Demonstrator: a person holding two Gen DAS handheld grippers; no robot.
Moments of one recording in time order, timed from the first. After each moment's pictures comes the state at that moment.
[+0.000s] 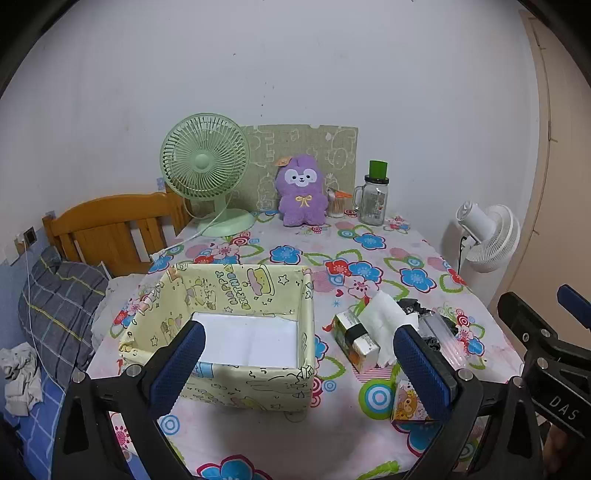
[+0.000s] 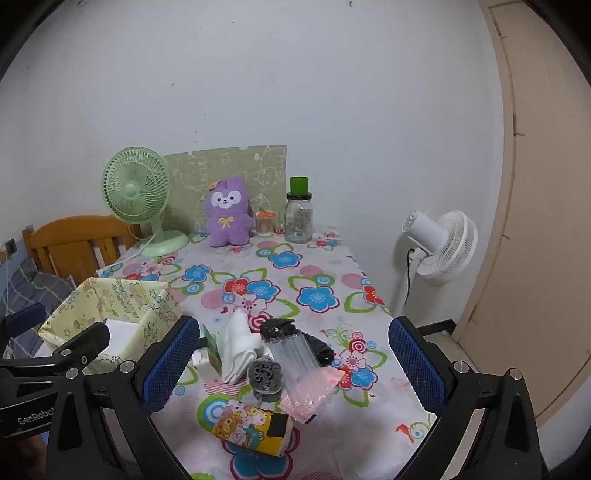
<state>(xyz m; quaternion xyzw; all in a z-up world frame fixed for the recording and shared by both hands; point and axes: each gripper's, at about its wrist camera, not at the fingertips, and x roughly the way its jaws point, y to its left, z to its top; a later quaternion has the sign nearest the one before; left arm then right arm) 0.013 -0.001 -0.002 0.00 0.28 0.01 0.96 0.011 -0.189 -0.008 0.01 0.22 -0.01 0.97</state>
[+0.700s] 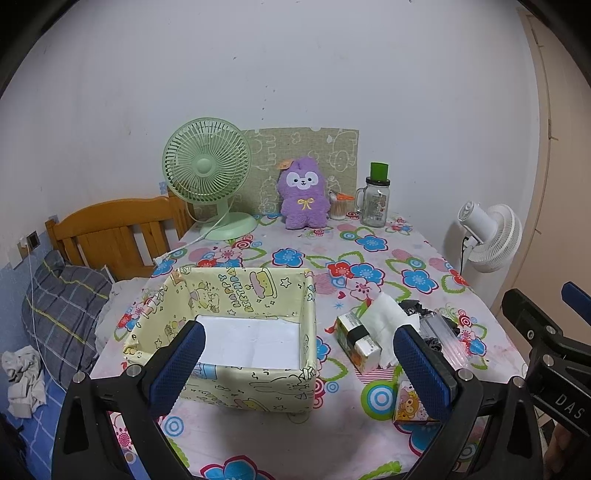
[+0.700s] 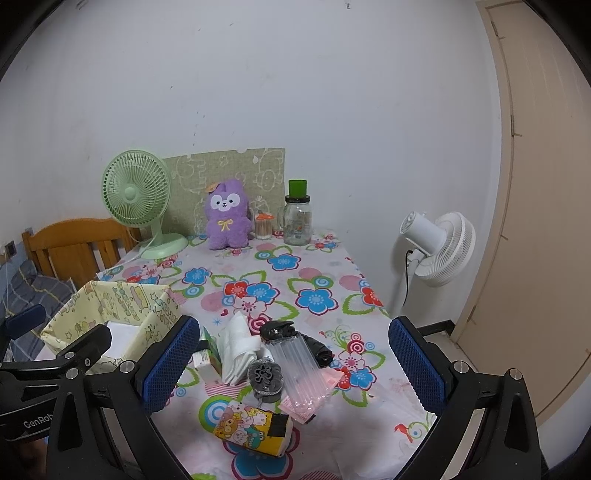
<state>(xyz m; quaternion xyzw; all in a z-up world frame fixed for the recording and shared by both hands) 0.010 -0.001 0.002 0.00 0.28 0.01 0.96 0.010 -0.191 -0.003 0.01 0.22 -0.01 0.98</state>
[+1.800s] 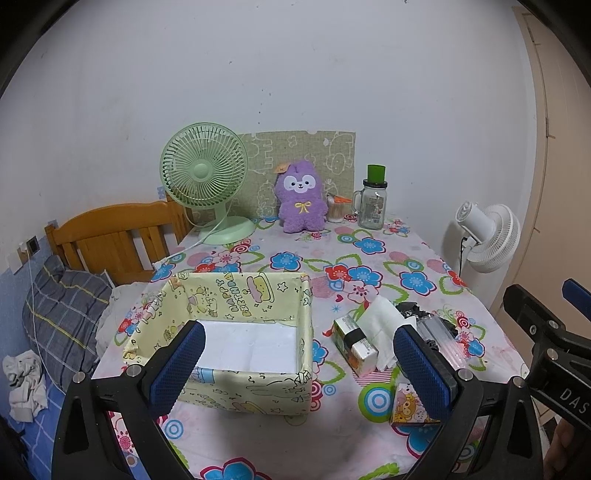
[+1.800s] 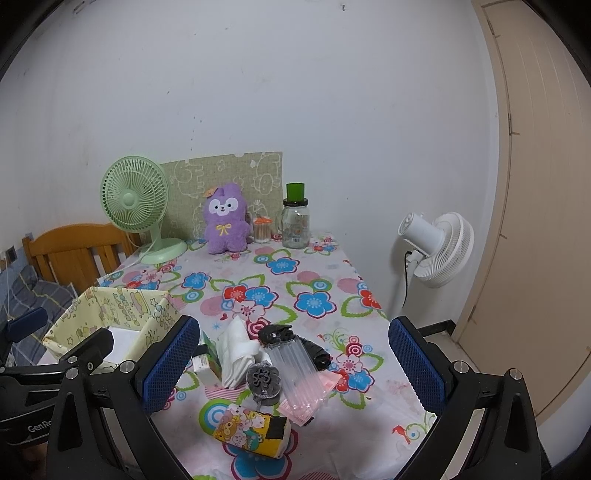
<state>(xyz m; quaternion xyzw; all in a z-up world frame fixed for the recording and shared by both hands) 0.011 -0.006 0.006 0.01 0.27 0.01 0.96 0.008 -0.194 0.003 0.02 0.22 -0.01 0.98</state>
